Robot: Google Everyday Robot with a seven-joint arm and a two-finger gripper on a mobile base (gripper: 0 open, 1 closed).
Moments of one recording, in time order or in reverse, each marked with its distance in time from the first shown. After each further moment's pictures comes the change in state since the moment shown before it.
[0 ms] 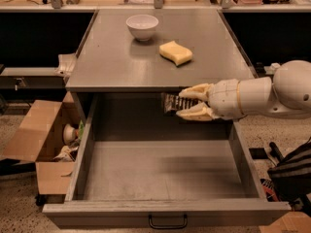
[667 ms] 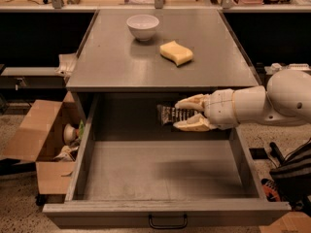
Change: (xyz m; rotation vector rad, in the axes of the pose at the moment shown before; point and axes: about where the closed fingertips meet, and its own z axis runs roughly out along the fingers) arm 0.008 0.026 0.011 -0.058 0.009 -0.014
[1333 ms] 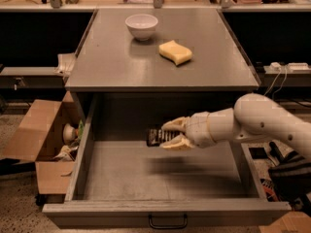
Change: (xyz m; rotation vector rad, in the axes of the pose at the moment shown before) arm 0.053 0.046 0.075 -0.078 0.059 0.098
